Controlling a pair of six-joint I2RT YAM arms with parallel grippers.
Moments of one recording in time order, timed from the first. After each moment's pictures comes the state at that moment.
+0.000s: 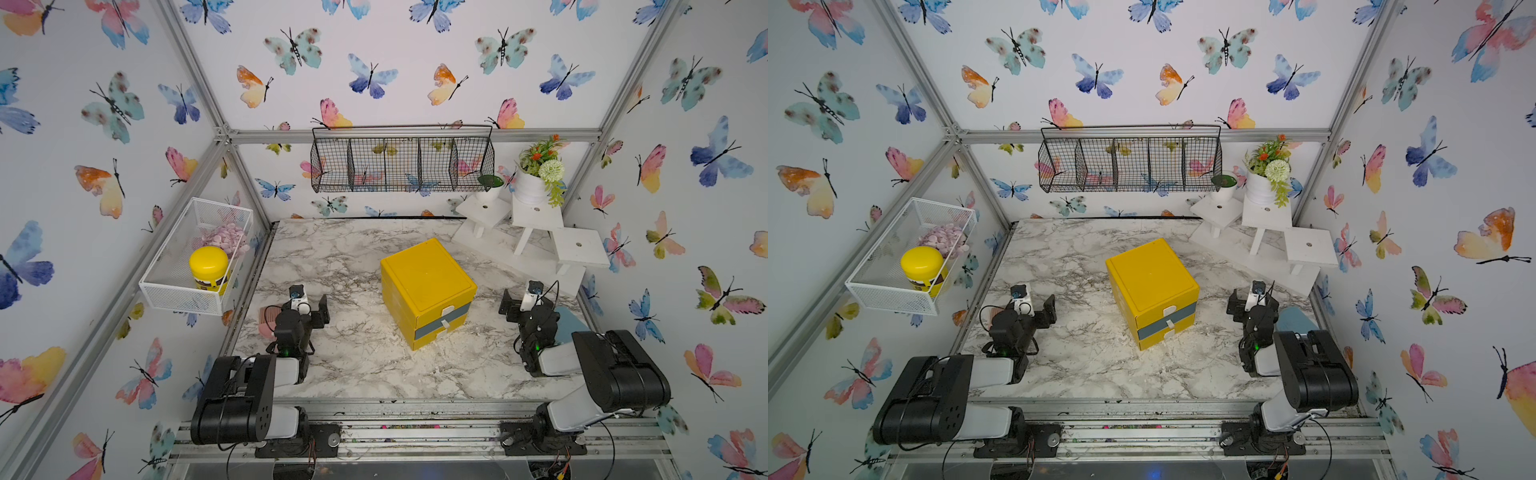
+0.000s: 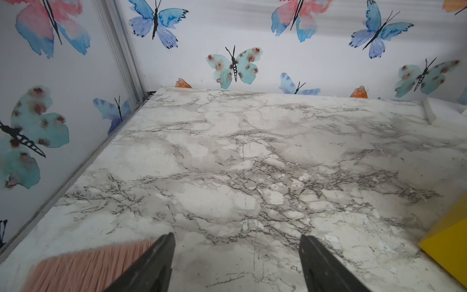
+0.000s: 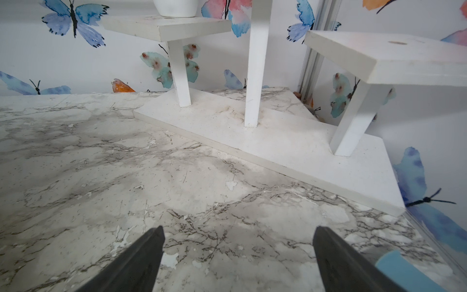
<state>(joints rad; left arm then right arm) 0.00 1.39 0.20 0.95 0.03 -0.04 0.09 1.55 0.23 1.11 0.22 0.02</state>
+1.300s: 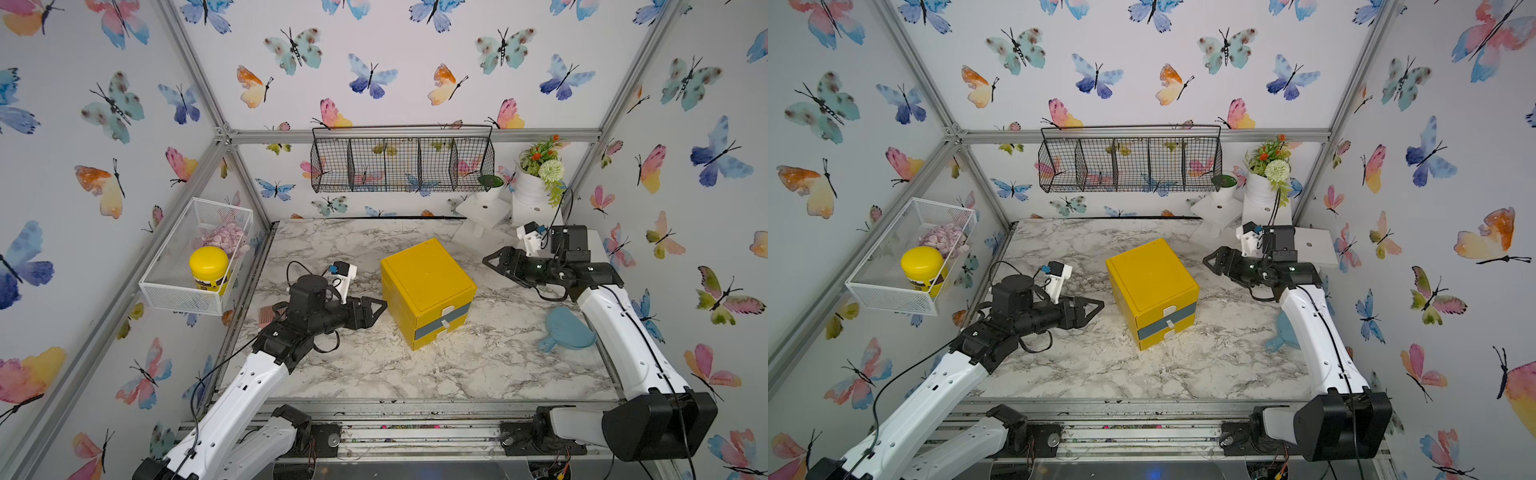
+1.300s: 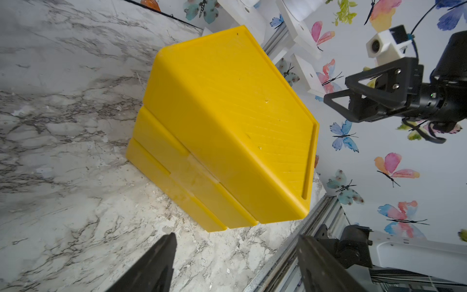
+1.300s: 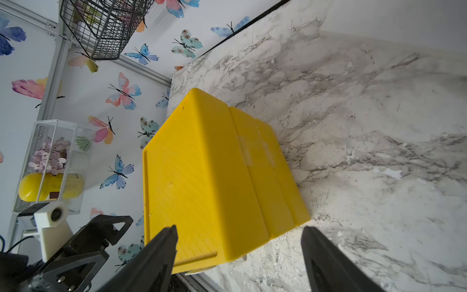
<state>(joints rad) -0.44 0.95 0.84 -0.41 0.50 -0.50 0.09 1.31 1.28 -0.77 -0.62 0.43</state>
